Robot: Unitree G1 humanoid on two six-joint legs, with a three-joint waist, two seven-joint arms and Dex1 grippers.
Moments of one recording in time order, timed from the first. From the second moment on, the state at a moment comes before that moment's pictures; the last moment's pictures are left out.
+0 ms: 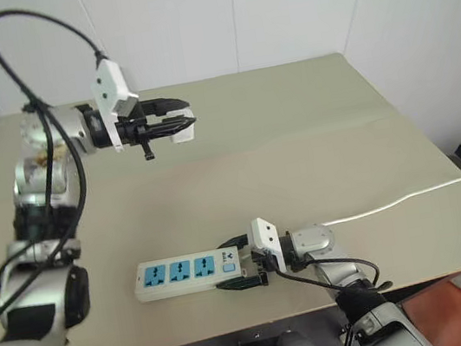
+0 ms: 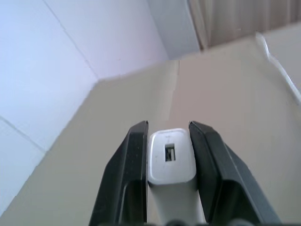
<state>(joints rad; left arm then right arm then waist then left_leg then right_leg) -0.97 0.44 0.07 0.25 -0.22 0.25 -1.14 -0.42 -0.26 0.29 0.34 0.20 -0.17 1.28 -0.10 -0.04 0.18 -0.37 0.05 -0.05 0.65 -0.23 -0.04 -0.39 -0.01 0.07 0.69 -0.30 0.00</state>
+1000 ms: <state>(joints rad) -0.41 0.60 -0.06 -0.24 -0.51 0.41 -1.26 -0.44 -0.26 0.30 0.39 0.20 -0.19 1.31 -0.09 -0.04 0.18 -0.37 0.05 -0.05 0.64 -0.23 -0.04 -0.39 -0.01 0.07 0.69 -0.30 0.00</state>
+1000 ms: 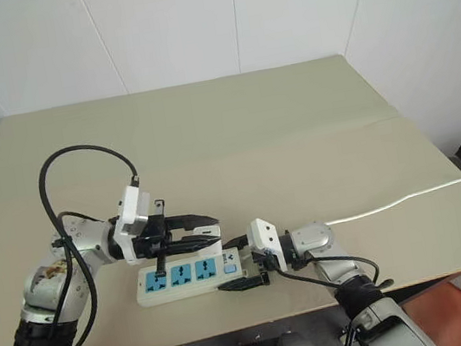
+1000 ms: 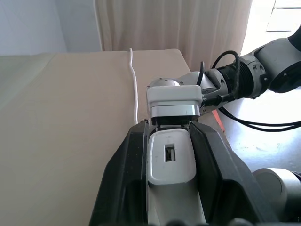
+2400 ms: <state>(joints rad) -0.27 0.58 -0.08 -0.12 -0.42 0.04 -1.28 -0.51 -0.24 0.31 0.49 0.18 -0.26 1.33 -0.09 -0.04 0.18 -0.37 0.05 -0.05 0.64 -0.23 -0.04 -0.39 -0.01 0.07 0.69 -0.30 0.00</state>
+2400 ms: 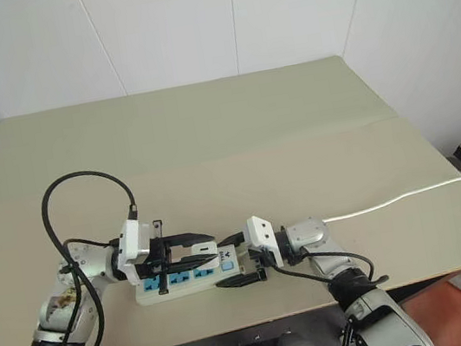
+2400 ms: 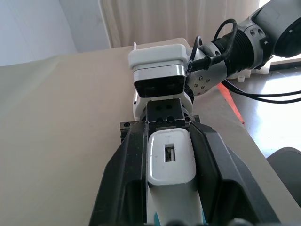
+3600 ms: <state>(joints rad) -0.38 0.60 -0.04 -0.12 -0.51 0.15 -1.26 -0.49 -0.24 0.30 0.48 0.18 -0.25 1.30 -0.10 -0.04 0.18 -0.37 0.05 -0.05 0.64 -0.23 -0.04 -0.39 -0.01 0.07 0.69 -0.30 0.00</state>
